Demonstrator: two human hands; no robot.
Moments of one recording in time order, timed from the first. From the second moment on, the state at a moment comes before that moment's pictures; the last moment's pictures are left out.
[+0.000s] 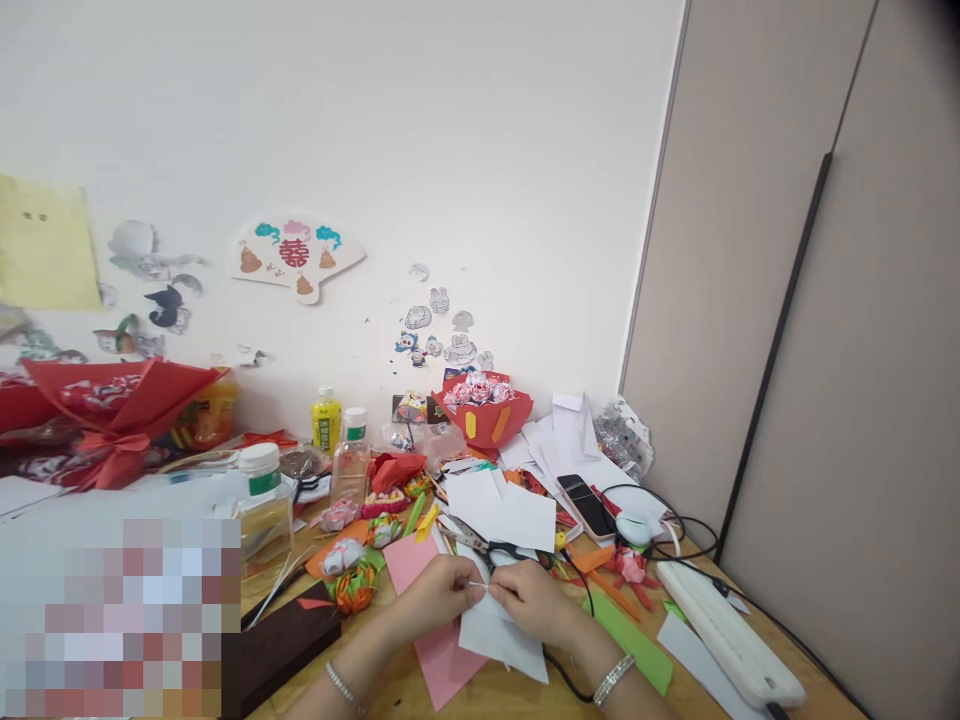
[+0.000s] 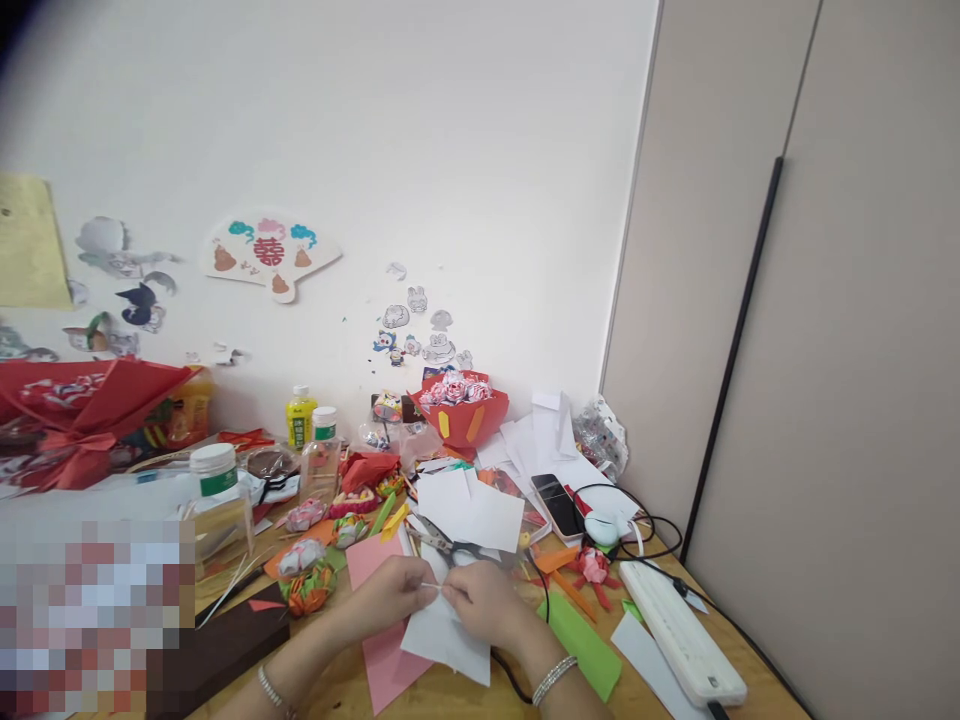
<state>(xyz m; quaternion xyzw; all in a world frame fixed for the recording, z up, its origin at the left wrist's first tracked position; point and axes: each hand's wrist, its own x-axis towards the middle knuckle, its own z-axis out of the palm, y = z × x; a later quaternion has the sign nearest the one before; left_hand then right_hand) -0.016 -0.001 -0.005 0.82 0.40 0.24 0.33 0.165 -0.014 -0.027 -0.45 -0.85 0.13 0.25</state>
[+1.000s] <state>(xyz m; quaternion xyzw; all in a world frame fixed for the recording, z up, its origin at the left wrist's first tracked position) -0.034 0.025 -0.010 0.75 0.39 0.34 0.42 0.176 -0.003 -0.024 -0.46 -0.79 0.20 0.35</state>
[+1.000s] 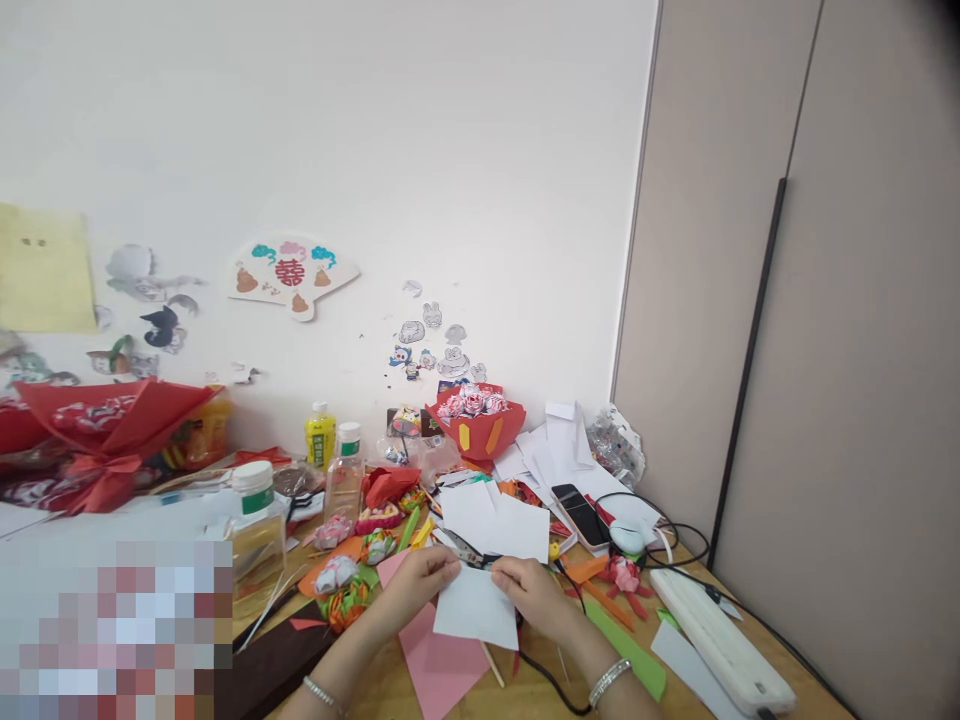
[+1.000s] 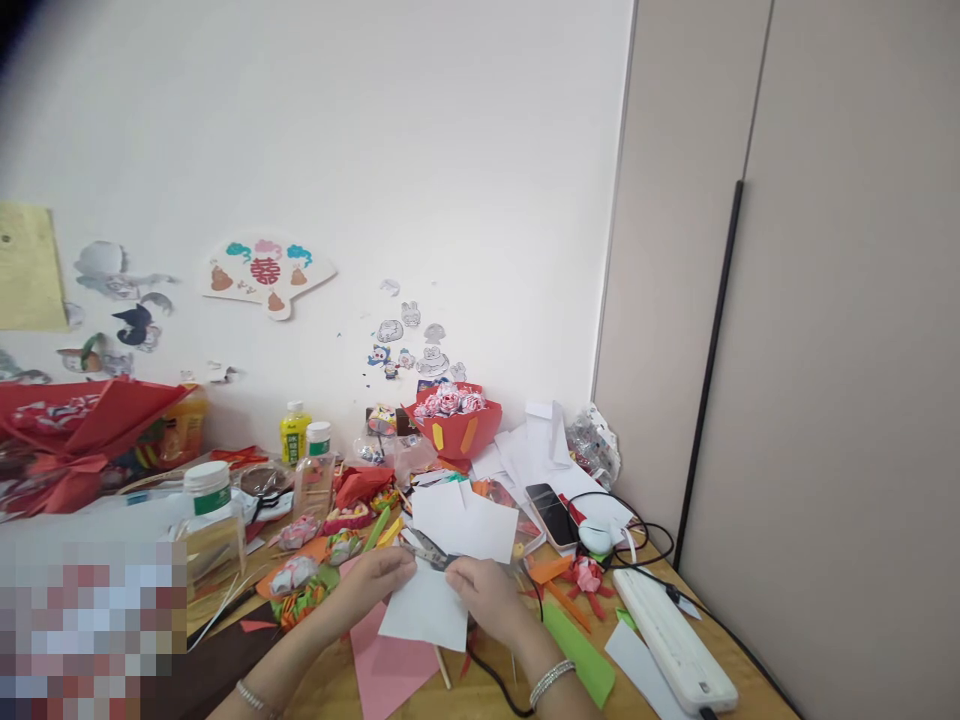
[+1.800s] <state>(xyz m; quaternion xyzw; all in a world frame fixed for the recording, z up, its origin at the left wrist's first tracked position) -0.031 0.019 -0.006 0.70 0.41 0.33 0.48 0.183 0.007 -0.026 -0.50 -0.73 0.16 0.44</state>
